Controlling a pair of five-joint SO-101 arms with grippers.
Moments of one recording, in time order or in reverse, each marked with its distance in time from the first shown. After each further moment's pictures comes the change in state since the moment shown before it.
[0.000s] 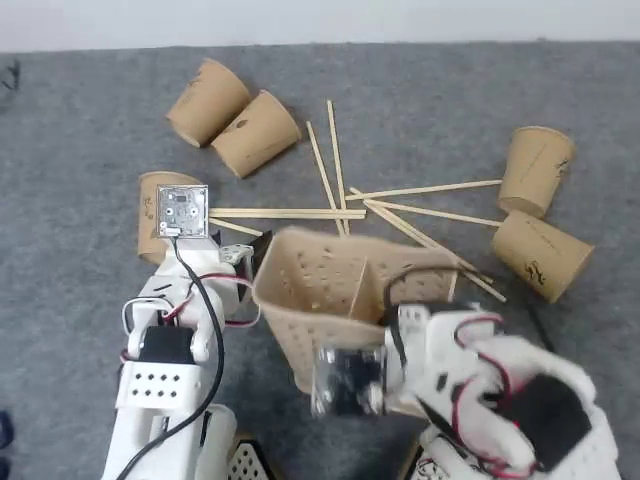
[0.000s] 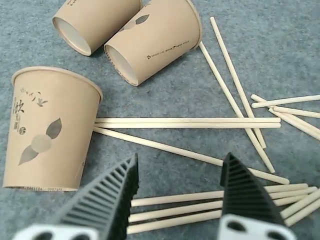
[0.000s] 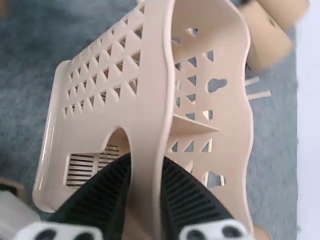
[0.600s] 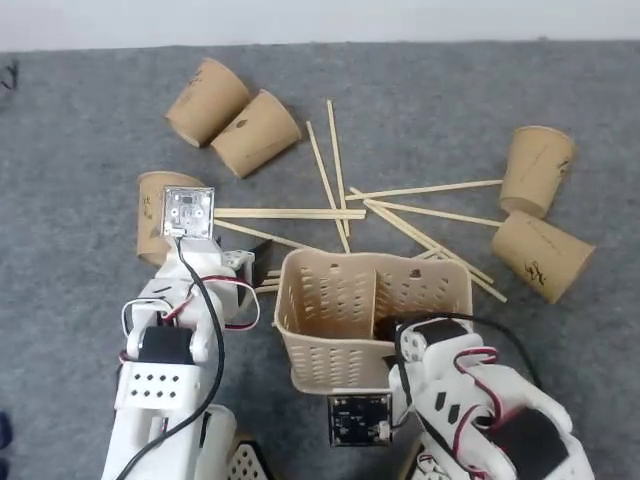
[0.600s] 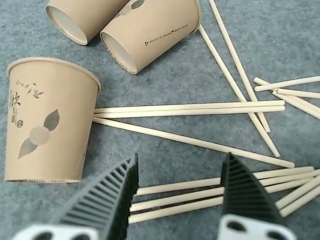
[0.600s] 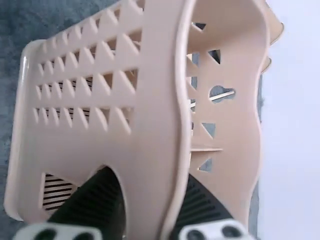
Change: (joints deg) left arm -0.1 0.0 0.0 2.4 -2.6; right arm 3.9 -22.9 28.3 -14.9 9.3
